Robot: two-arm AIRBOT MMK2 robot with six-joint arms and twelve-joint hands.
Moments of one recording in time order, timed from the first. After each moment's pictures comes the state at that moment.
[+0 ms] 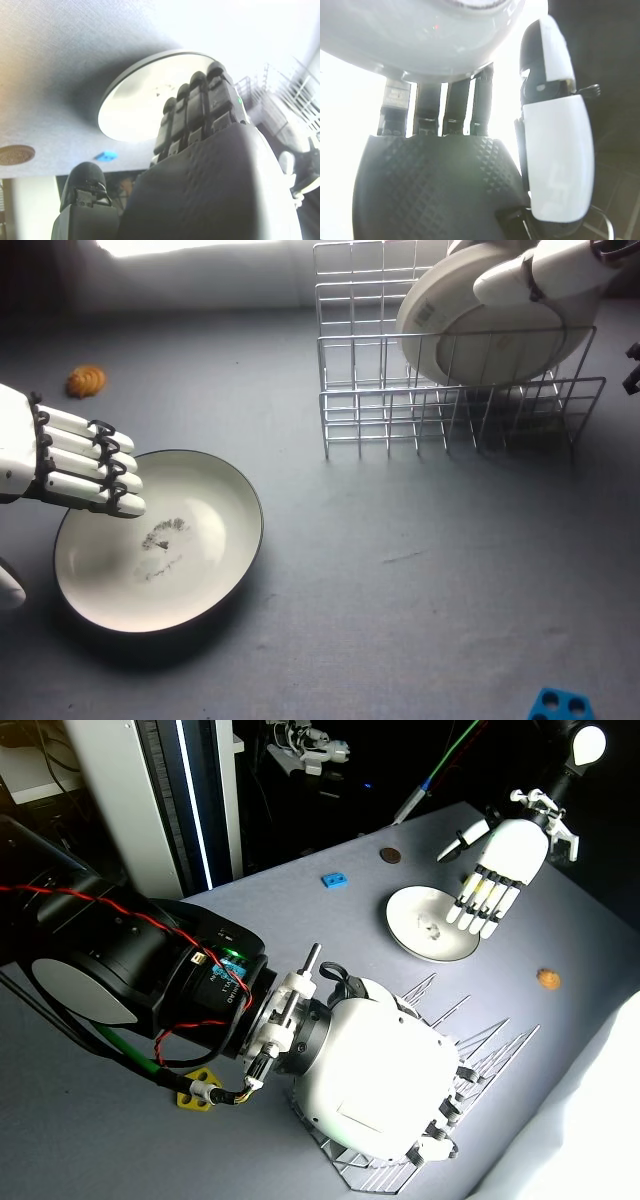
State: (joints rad) left arm 0.70 -0.99 1.70 1.68 -1.05 -0.18; right arm -0.23 -1.11 1.40 -0.04 0.23 -0.26
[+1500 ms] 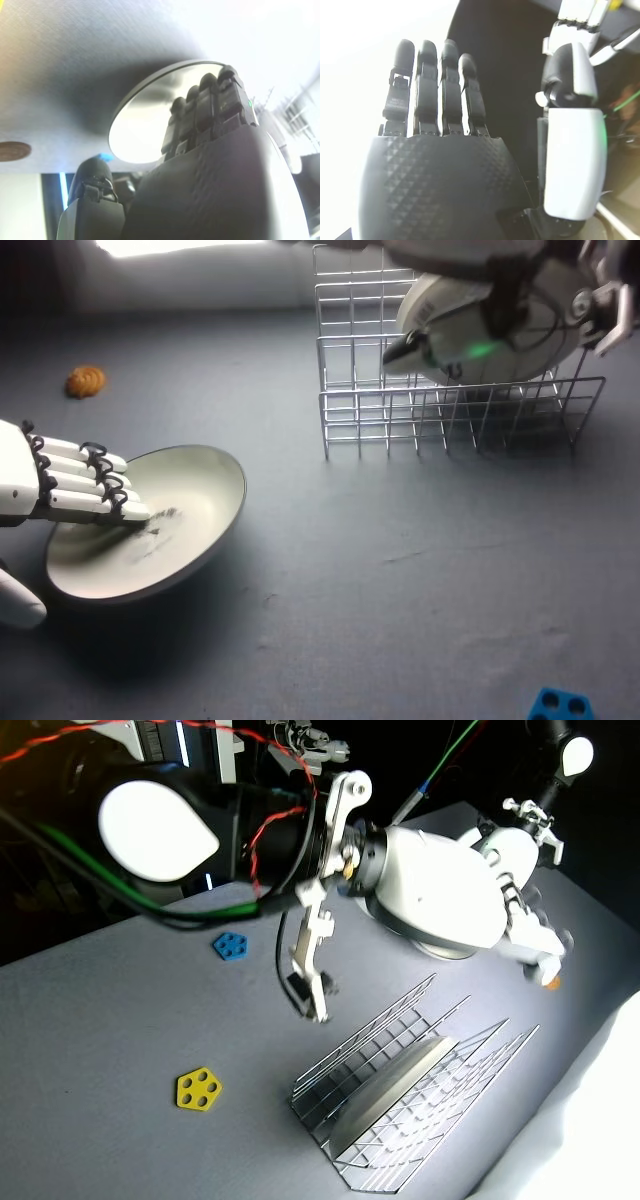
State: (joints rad) left arm 0.84 -1.02 1.71 1.57 -1.01 -0.26; right arm -0.09 -1.09 1.06 -0.29 0.23 -0.86
